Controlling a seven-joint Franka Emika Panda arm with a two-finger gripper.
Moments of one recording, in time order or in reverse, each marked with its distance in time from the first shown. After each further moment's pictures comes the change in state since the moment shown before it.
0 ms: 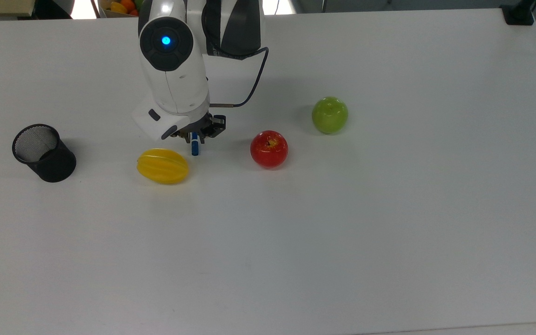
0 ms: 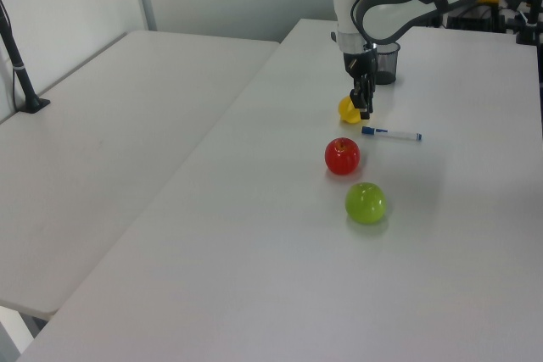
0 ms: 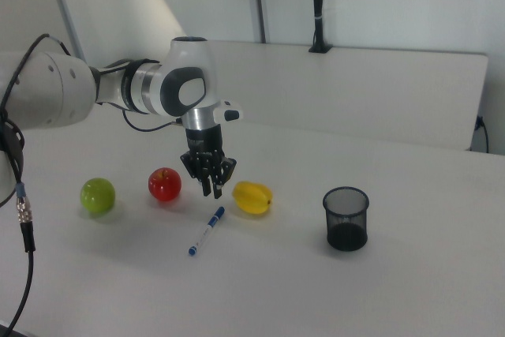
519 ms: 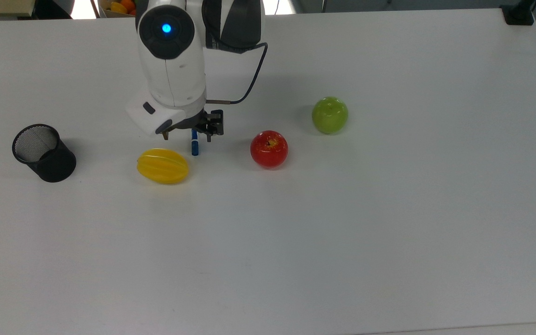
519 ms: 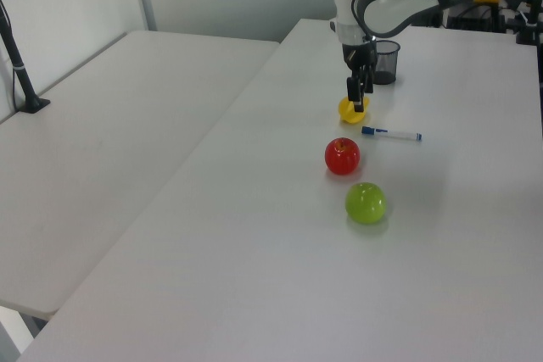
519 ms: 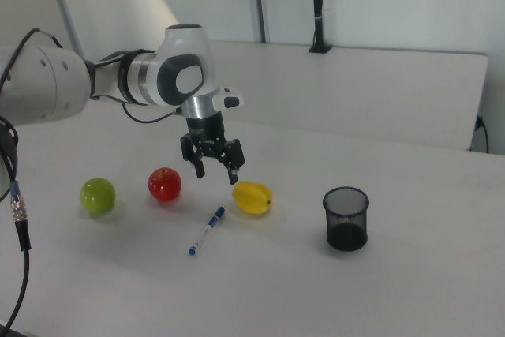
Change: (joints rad) arm 0.002 -0.020 -0.004 0.025 -0.045 0.000 0.031
